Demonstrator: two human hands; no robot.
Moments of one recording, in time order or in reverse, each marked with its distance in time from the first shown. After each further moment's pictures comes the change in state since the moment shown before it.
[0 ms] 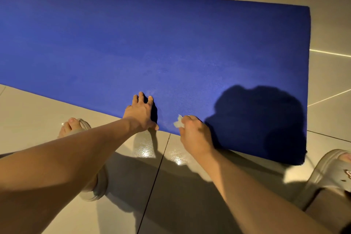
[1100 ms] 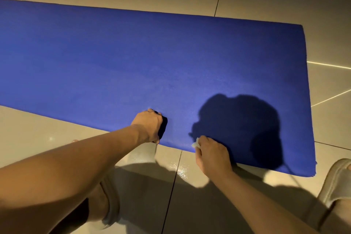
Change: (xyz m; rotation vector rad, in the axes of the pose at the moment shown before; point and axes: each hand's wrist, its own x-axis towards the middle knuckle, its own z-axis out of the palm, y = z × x) left_hand -0.006 -0.008 -0.057 0.293 -0.091 0.227; right_hand -0.012 -0.003 0.001 -0.267 -0.083 0.132
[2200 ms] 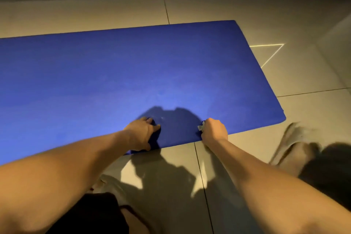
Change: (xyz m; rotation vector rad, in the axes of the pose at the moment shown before) left_hand 0.026 -0.097 0.023 0.224 0.055 0.540; right_hand 0.023 -0.076 -0.024 0.249 -0.003 0.747
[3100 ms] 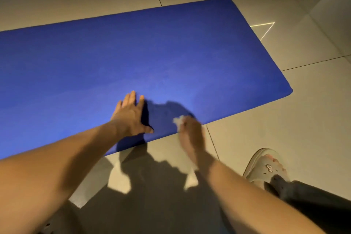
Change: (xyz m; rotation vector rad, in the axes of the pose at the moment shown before) left_hand -0.004 -0.065 0.048 -0.210 0.253 -0.187; right_hand -0.065 -0.081 0.102 0.480 0.252 -0.160
